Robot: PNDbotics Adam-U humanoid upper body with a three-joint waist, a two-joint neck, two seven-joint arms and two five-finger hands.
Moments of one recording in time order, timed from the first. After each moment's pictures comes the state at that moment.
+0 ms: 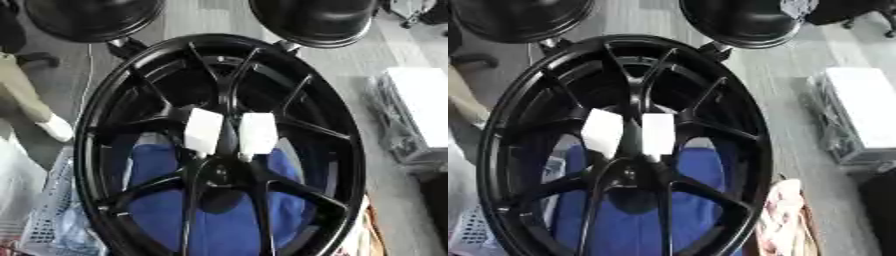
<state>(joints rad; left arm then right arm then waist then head) -0.27 0.48 0.01 -1.98 0.26 0.00 0.08 -0.62 -1.15 0.23 -1.99 0.16 0.36 0.26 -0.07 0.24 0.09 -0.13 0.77</state>
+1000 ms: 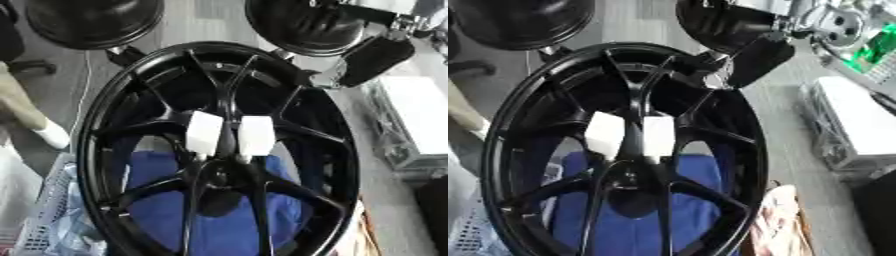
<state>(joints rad) -0.26 0.48 0.00 -1.98 0.26 0.02 0.07 -0.79 -1.04 0.53 -1.99 0.10 0.47 0.41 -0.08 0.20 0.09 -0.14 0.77</state>
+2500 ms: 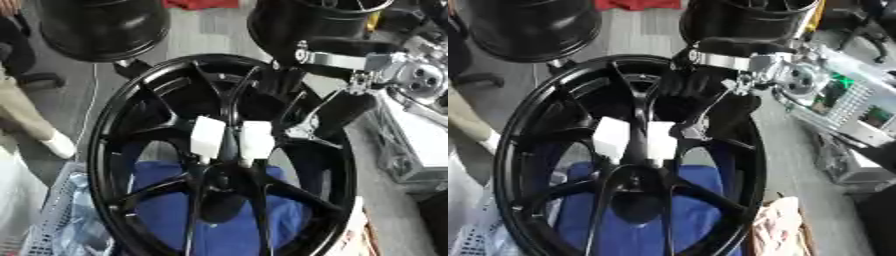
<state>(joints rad) -0.24 0.47 -0.01 -1.98 0.28 0.05 0.05 -0.78 -0.93 0.66 -1.99 -0.01 0.44 0.37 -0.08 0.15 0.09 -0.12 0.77</state>
